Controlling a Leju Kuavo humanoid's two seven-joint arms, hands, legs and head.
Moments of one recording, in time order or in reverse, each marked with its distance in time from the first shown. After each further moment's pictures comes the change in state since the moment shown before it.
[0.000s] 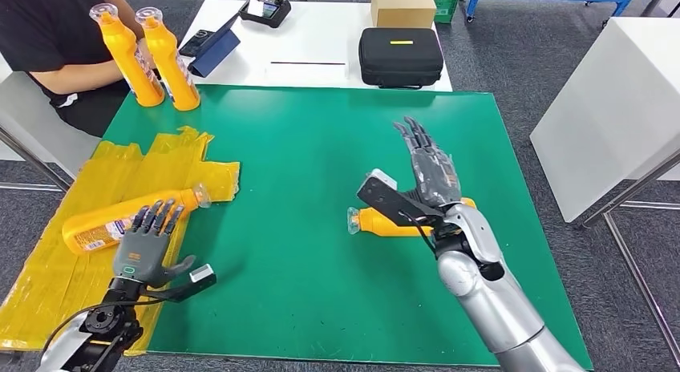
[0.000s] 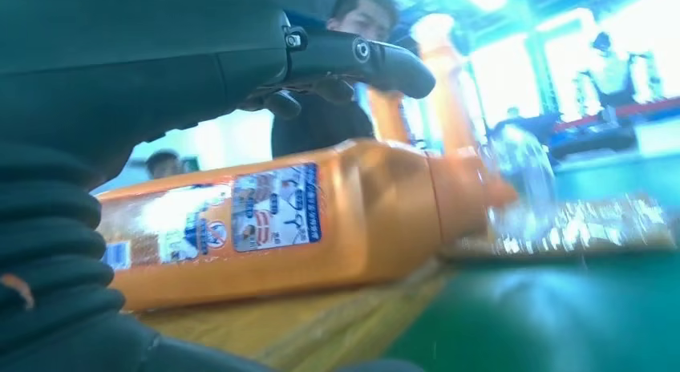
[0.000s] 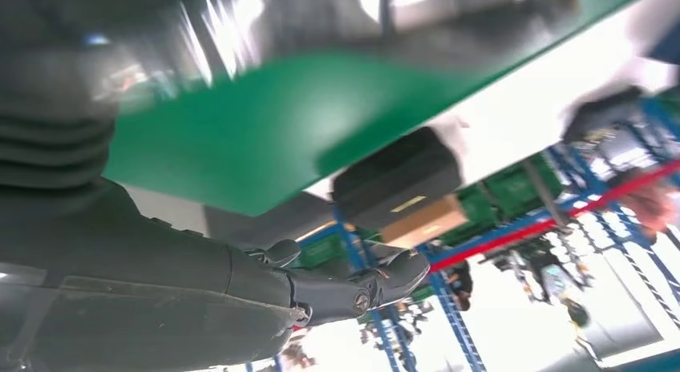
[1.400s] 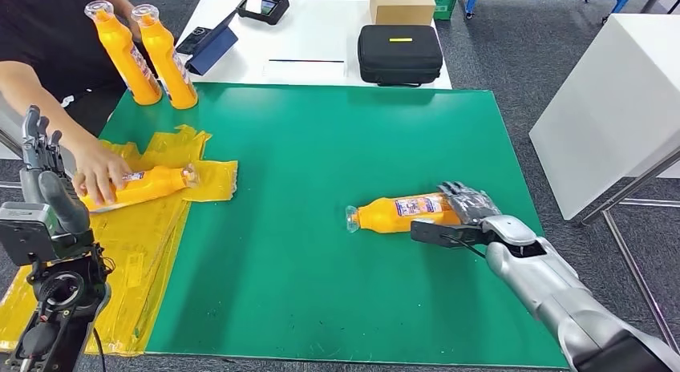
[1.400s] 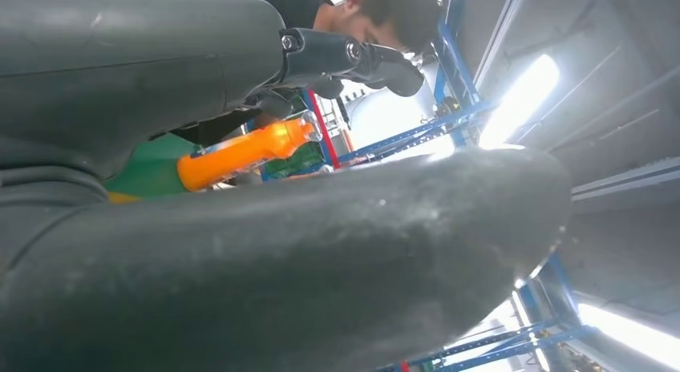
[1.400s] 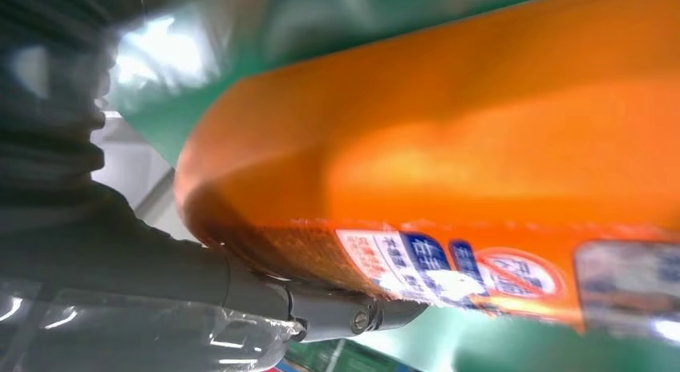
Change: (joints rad) left arm 0.081 0.001 0.152 -0.785 1.360 -0.283 -0.439; right arm -0.260 -0.185 0.277 0.767 0.050 0.203 -0.209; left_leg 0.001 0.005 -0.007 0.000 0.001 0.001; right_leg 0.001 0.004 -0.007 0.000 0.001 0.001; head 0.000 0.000
